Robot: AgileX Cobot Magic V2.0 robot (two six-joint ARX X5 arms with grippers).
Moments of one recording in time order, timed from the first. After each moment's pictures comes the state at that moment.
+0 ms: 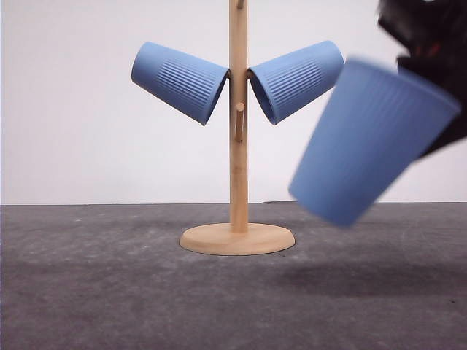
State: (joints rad) left_arx -0.23 0.67 0.83 -0.75 0.46 -0.31; right_arx 0.39 1.10 0.80 -0.72 -0.47 0.28
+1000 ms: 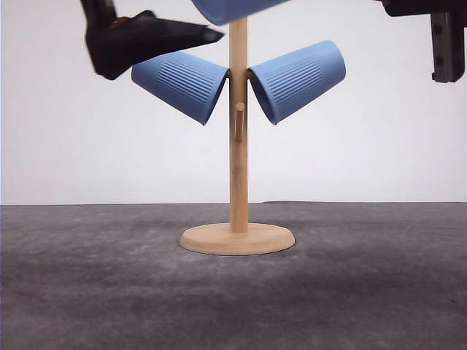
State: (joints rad) left_arx -0.65 1.17 0.83 -0.26 1.10 -0.18; right_arx 0.53 1.10 0.87 -0.78 -1.04 0.24
